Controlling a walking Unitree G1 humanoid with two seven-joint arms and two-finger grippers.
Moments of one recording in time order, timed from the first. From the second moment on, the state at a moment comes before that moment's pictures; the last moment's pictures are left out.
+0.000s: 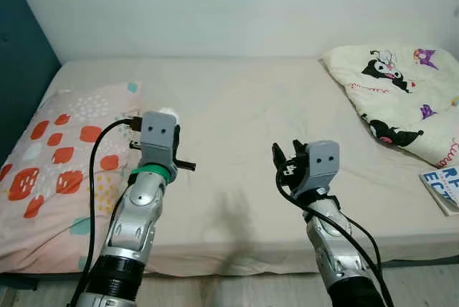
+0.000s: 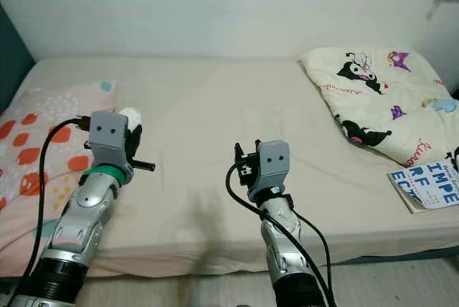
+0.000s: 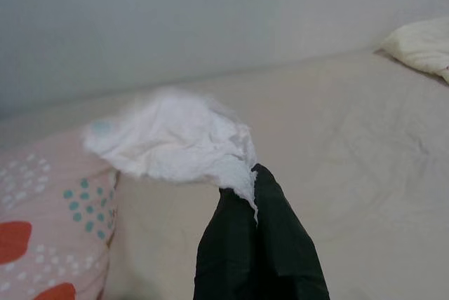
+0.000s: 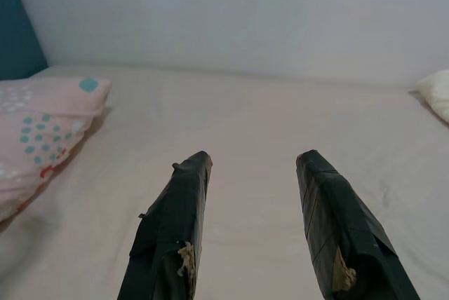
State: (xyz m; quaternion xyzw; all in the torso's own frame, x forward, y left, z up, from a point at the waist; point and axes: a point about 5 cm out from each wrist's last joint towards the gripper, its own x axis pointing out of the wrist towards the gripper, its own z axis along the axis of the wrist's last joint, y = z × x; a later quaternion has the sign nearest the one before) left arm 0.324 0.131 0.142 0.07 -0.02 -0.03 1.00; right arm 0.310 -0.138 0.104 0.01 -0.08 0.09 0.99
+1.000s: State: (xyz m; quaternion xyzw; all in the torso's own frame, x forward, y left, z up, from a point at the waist) left arm 0.324 0.128 0.144 0.07 -0.03 -0.03 1.00; right arm 0.314 -0.143 0.109 0.00 -0.10 0.09 0.99
